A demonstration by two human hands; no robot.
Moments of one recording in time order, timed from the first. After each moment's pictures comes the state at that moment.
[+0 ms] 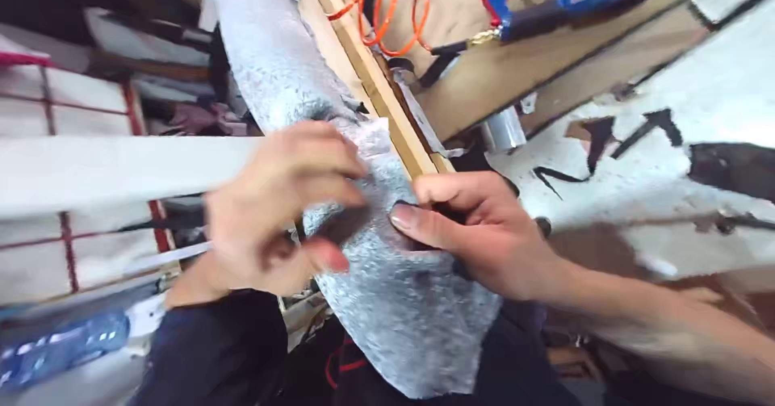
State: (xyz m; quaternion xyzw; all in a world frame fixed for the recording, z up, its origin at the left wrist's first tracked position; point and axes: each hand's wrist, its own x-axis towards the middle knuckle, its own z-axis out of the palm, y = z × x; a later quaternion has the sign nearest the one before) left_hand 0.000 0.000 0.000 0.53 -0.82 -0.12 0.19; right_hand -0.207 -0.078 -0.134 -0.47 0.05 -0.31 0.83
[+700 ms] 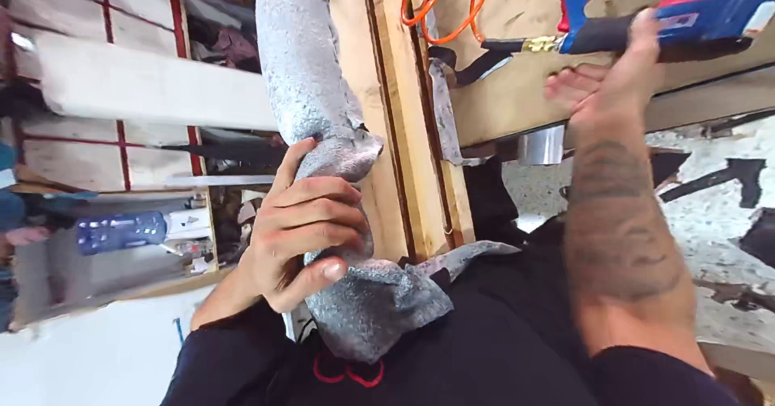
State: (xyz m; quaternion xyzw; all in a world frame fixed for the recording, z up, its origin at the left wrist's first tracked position) left_hand -0.057 0.010 -0.001 0.65 -0.73 -0.14 0.13; right_hand -0.159 -0.306 -0.372 -0.22 0.51 -0.26 0.79
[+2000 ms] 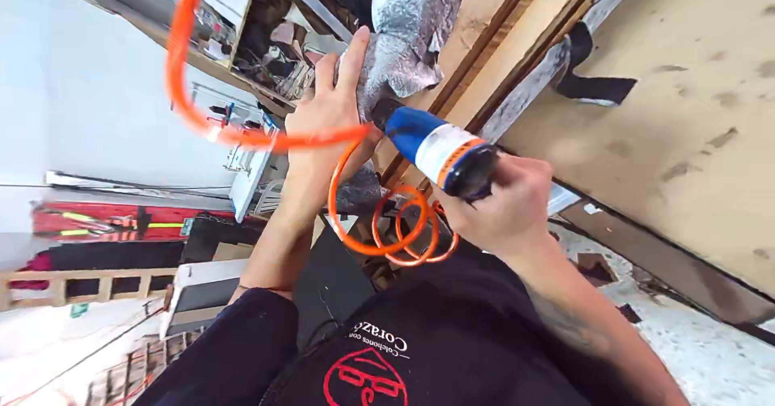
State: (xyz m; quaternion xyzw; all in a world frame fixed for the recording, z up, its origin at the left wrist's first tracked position) left_hand -0.167 -0.062 -0.018 0.98 0.03 0.03 -0.22; right_hand -0.223 -0.237 -0.166 -0.71 -0.19 -0.26 0.63
